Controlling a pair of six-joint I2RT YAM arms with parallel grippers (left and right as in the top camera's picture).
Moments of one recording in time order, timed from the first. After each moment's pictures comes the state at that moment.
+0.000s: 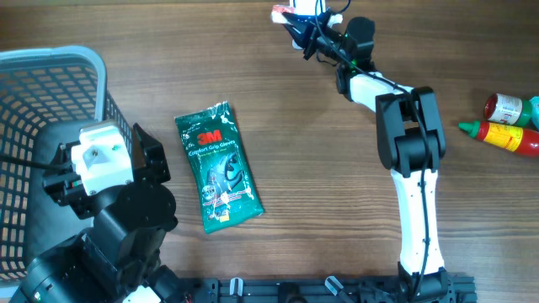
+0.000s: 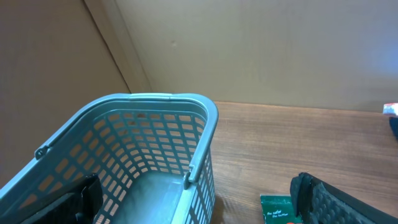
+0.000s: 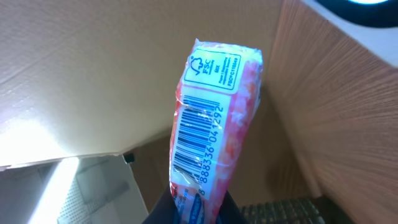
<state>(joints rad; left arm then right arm) -0.79 0.79 1.28 -1.09 -1.15 -0.36 0.19 2.58 1.74 0.92 -0.83 2.07</state>
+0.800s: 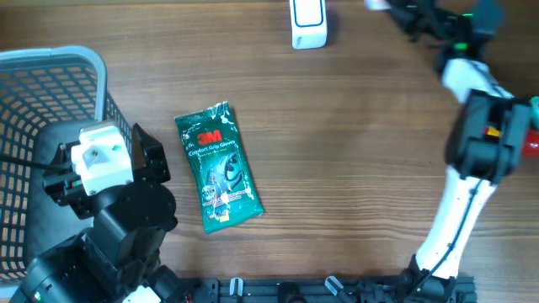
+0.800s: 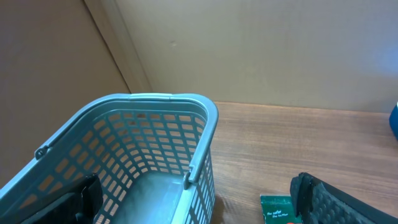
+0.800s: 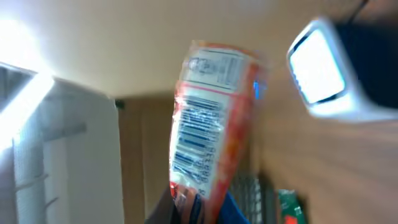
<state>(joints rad) -0.79 0.79 1.28 -1.09 -1.15 -0.36 -0.26 2.47 1.80 0.93 -1.37 1.83</state>
